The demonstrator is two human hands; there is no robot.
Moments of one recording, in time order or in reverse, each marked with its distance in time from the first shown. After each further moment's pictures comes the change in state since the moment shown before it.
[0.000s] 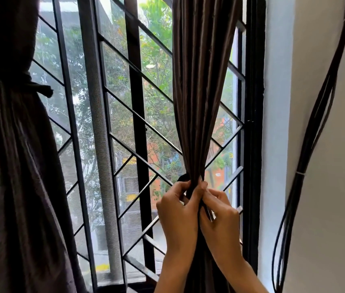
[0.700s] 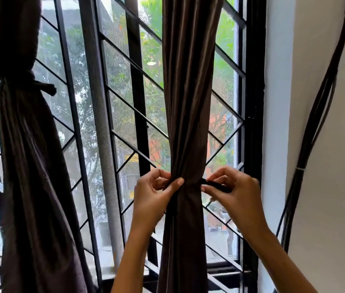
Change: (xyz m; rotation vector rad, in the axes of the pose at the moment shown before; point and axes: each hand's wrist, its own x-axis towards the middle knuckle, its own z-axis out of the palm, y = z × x) left_hand 0.040 -0.014 -0.046 -0.120 -0.231 -0.166; right_hand 0.045 -0.013 -0.041 0.044 -0.180 0.213
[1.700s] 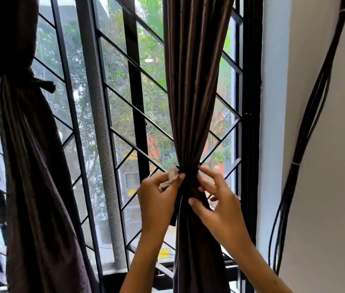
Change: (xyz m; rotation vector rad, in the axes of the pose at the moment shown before) left_hand -0.018 0.001 0.016 0.047 0.128 0.094; right_hand -0.037 -0.020 0.018 0.116 -0.100 0.135
